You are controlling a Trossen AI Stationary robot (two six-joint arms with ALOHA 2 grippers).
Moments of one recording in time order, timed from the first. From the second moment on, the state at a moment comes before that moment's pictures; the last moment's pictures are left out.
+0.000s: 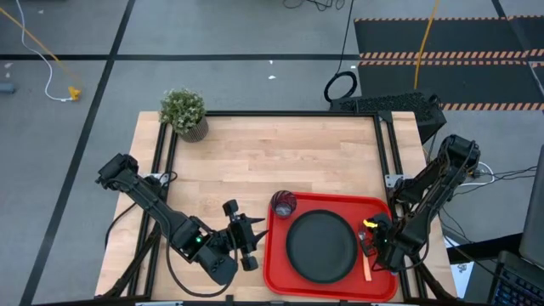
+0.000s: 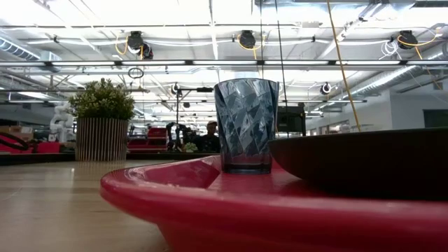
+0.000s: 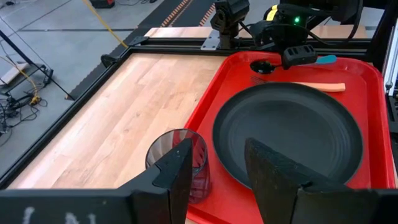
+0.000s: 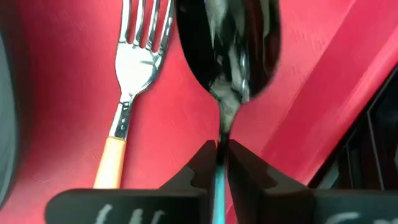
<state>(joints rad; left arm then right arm) -0.66 1.73 1.57 -0.66 -0.91 -0.53 1.04 1.34 0.66 -0.89 -0.03 2.28</state>
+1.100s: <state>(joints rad) -0.66 1.73 1.57 -0.66 -0.91 -0.53 1.05 1.28 0.66 -0.80 -0.03 2.13</state>
